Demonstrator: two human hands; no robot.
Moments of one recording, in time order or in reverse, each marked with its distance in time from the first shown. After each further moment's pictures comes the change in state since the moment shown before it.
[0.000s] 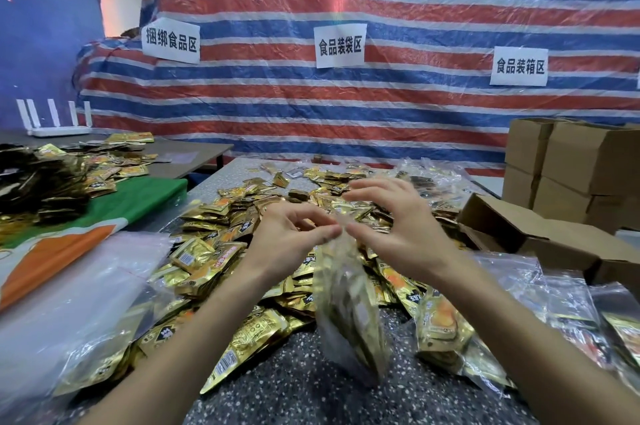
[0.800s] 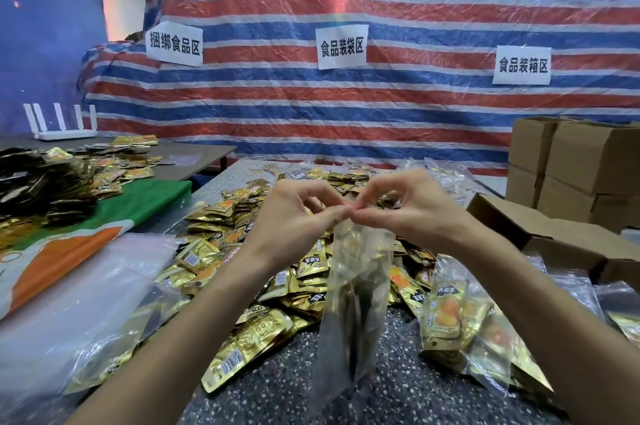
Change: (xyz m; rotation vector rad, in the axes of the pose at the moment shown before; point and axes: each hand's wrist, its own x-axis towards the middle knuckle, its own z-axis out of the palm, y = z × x) left_hand 0.001 0.036 -0.009 0.141 -0.003 0.152; right_hand 0.021 -0.006 -0.030 0.233 -0.190 -0.065
